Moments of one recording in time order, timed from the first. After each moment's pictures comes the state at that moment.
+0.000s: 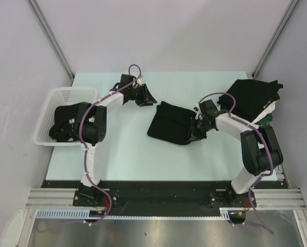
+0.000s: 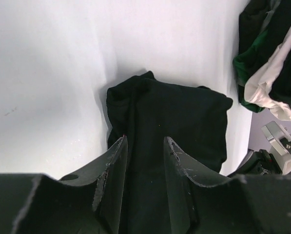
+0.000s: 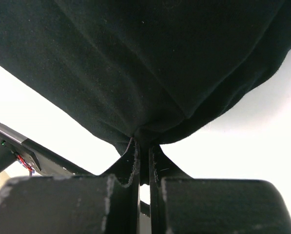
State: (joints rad) left arm -0.27 2.19 1.63 -0.19 0.60 -0.61; right arm 0.33 1.66 1.00 -0.52 -0.41 0.44
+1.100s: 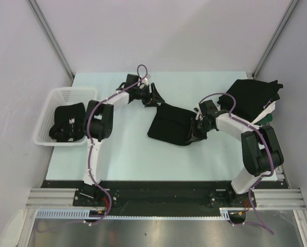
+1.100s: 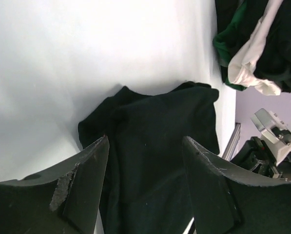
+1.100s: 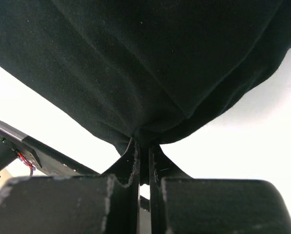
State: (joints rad) left arm -0.30 2.35 1.78 -0.17 0.79 -0.59; right arm 0.33 1.65 1.00 -0.55 -0.41 0.44
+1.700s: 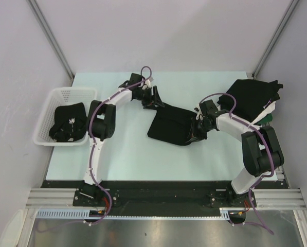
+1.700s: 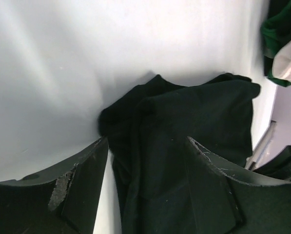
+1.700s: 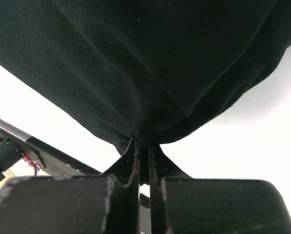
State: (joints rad) left arm -0.32 2.41 1.92 -0.44 0.68 -0.45; right arm 0.33 1.64 1.00 -0.55 -0.41 0.46
